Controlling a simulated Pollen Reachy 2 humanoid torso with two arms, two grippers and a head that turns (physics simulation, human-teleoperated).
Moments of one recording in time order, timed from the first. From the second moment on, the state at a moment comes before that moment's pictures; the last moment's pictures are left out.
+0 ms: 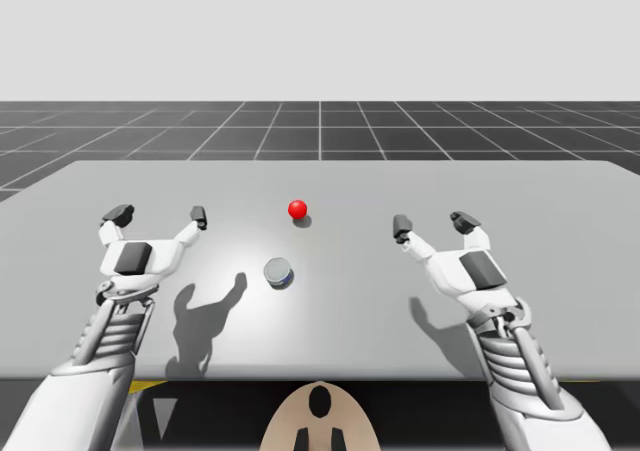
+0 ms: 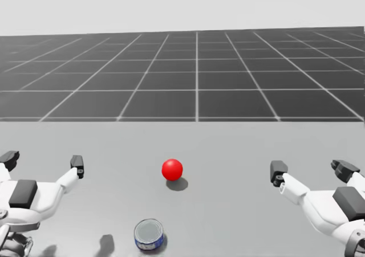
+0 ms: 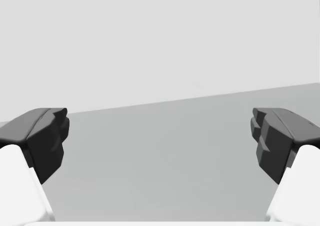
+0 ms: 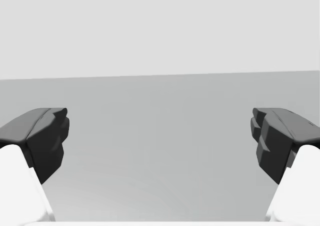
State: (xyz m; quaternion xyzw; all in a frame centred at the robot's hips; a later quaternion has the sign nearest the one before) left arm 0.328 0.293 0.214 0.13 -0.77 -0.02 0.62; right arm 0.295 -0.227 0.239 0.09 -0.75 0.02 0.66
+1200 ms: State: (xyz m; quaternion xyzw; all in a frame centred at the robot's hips) left arm 0.329 0.293 0.212 0.13 -0.77 -0.03 0.62; right arm 0.294 -0.225 0.237 0.09 -0.75 0.03 0.66
